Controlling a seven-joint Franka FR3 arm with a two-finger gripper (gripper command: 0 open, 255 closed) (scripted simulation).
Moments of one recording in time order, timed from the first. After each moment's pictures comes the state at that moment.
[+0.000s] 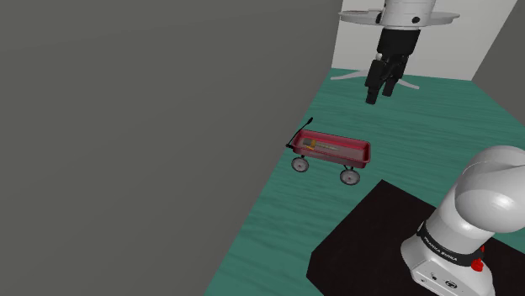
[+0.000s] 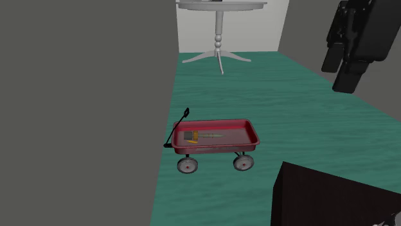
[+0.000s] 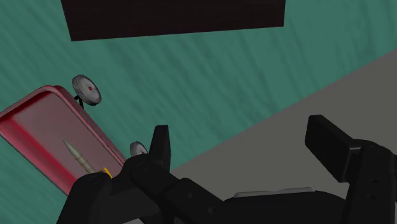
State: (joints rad) arm 0.00 -0.83 0.01 -2.34 0.05 1.49 0.03
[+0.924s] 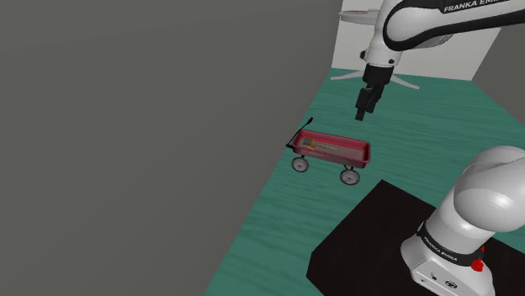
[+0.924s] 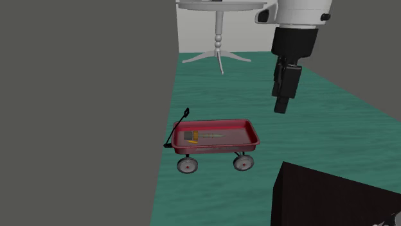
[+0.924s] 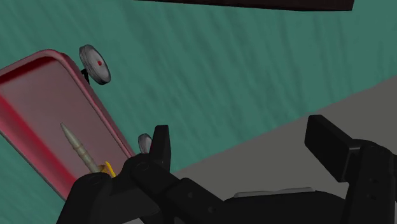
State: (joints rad) arm -0.02 -0.64 -0.21 -2.48 -0.06 1.82 -0.27
